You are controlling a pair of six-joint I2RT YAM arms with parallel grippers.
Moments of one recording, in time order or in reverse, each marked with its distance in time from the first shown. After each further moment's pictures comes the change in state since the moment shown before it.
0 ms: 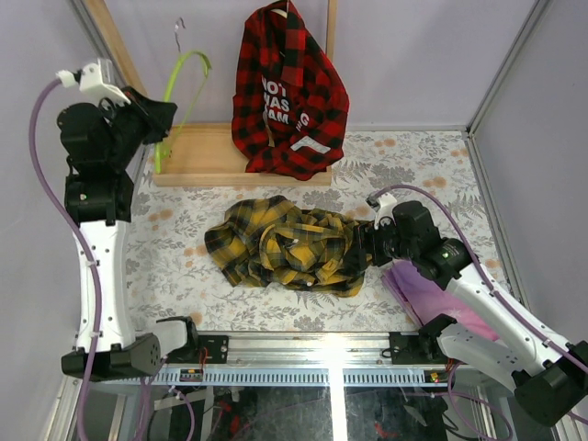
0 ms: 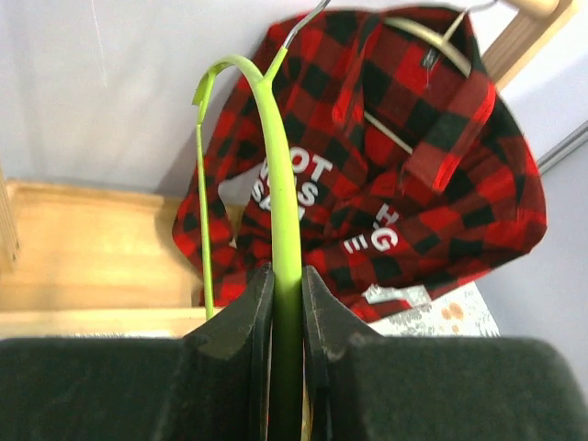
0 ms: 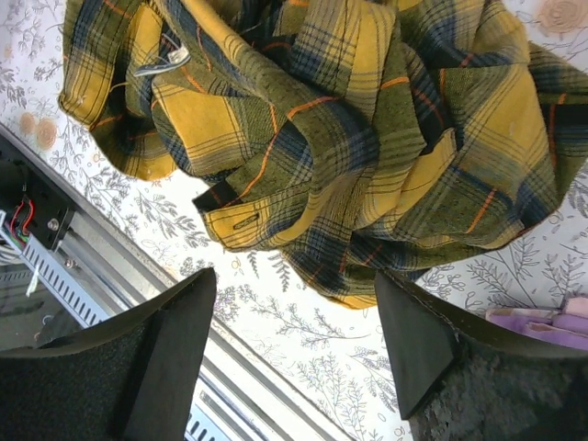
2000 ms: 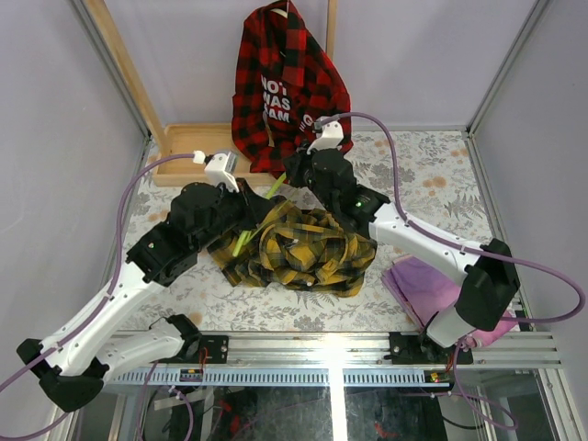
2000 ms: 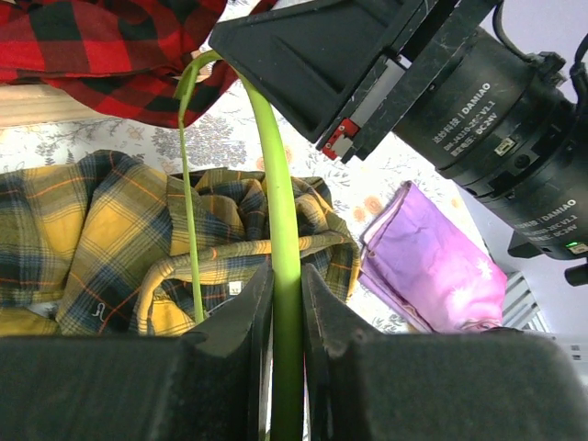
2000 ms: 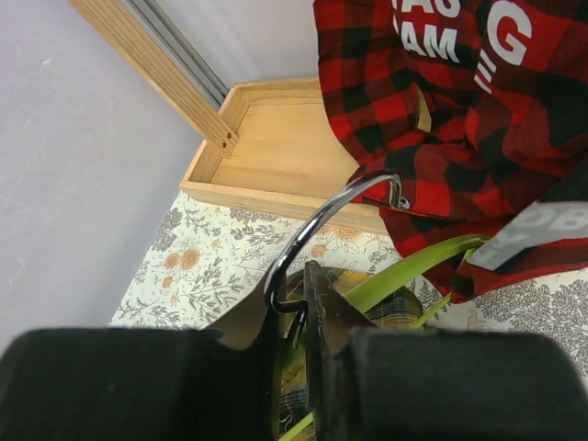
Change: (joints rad) left arm -0.849 -0.249 -0.539 -0.022 -0.426 -0.124; right arm 0.283 0.659 0.557 0.633 0.647 0.232
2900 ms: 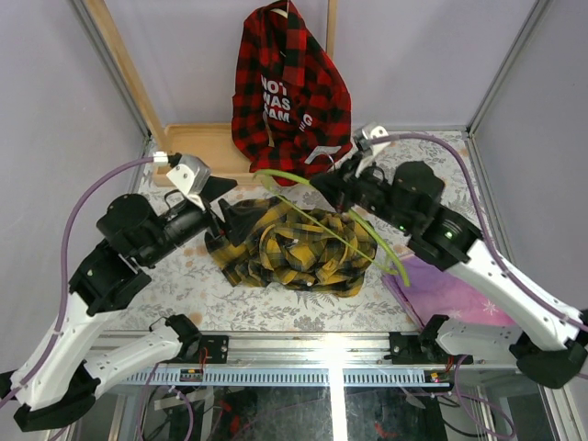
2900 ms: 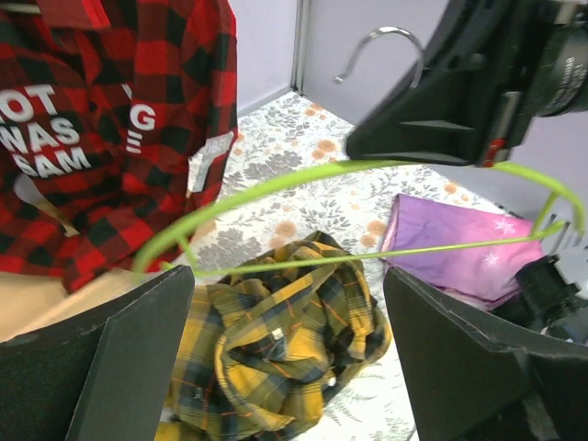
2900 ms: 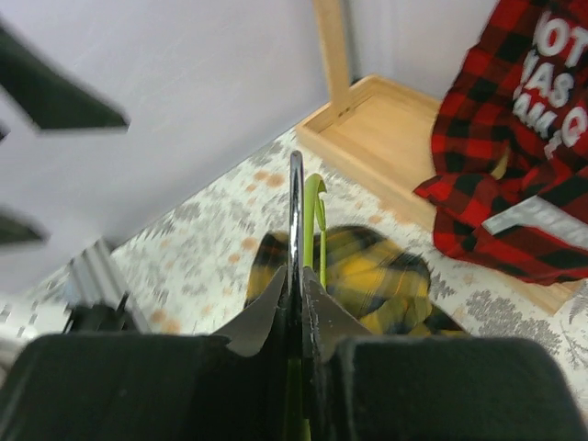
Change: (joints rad) left arm -0.005 -0.140 0.195 -0.063 0.190 0.446; right arm 0.001 -0.453 -0.047 -0.278 -0.382 -0.278
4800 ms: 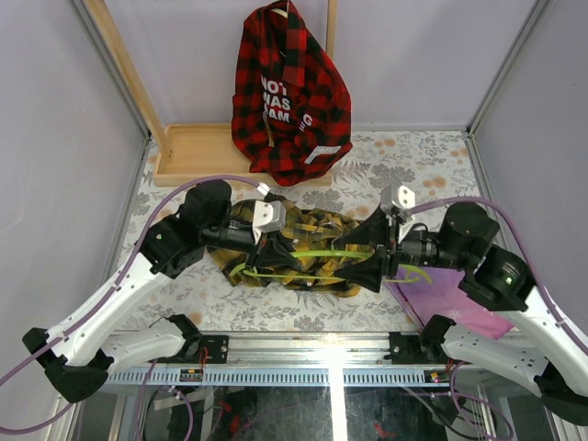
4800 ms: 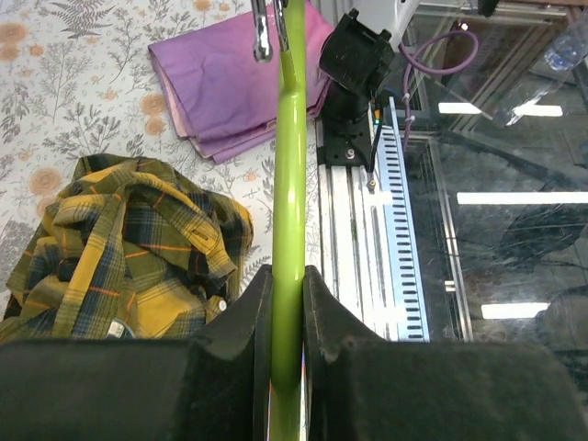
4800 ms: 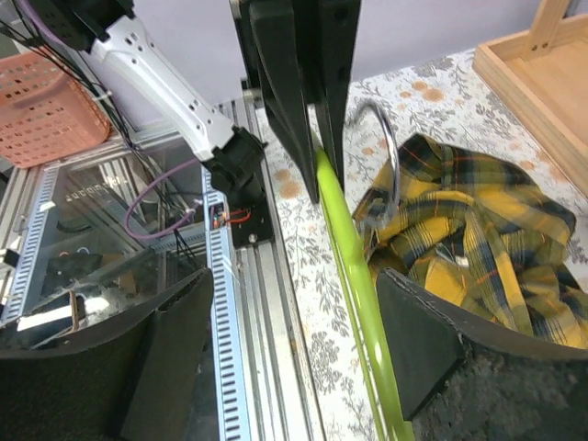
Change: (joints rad) left arm -0.006 0.211 -0.124 -0.089 0.748 0.332; right arm -0.003 -0.353 -0.146 -0.298 -0.525 -0.114
